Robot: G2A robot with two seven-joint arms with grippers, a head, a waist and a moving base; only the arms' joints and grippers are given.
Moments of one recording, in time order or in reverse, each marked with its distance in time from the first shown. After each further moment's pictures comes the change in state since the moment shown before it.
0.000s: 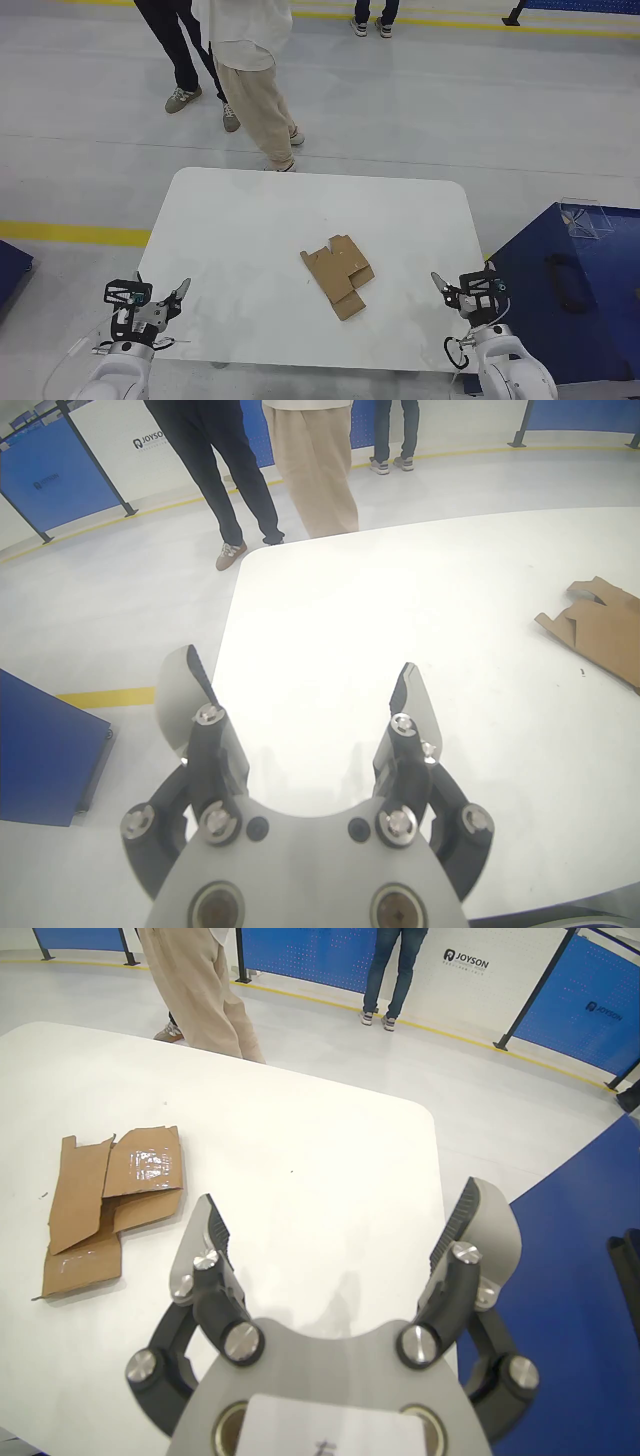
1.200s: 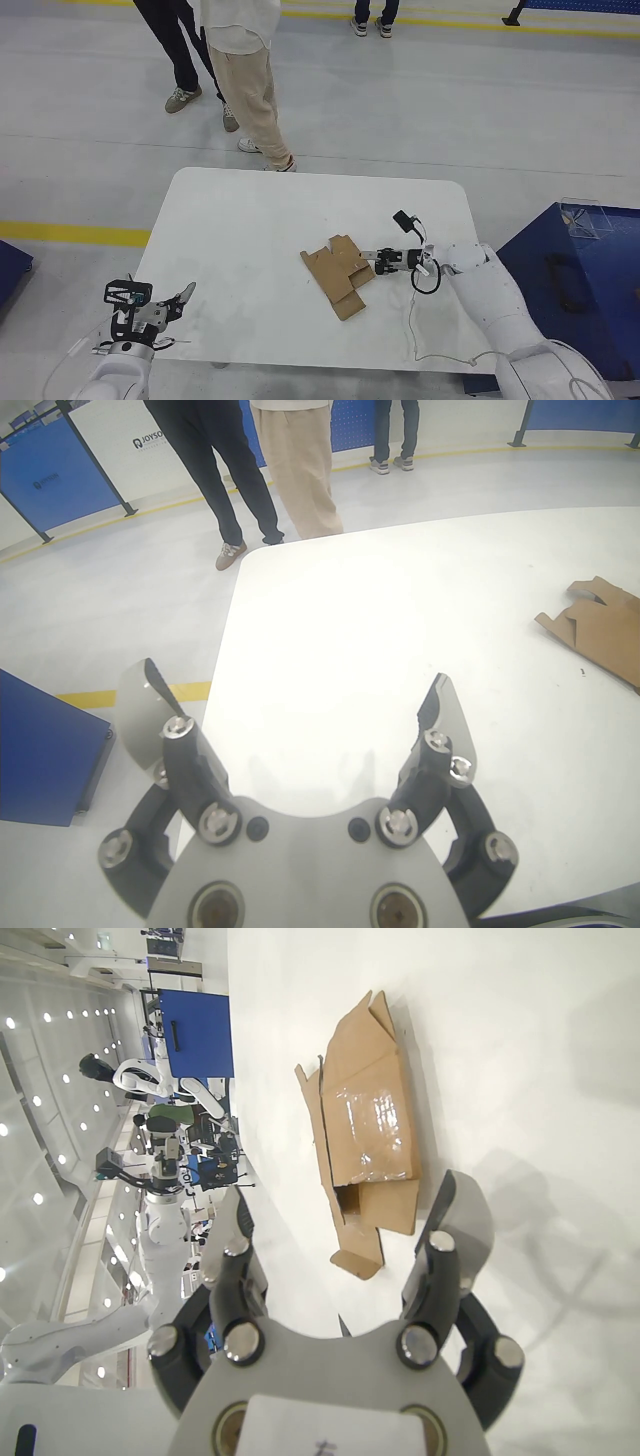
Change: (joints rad) left arm 0.000 0.000 0.000 0.000 0.000 0.000 0.000; right arm 1.151 -0.158 -0.507 1.431 1.231 -0.531 1.068
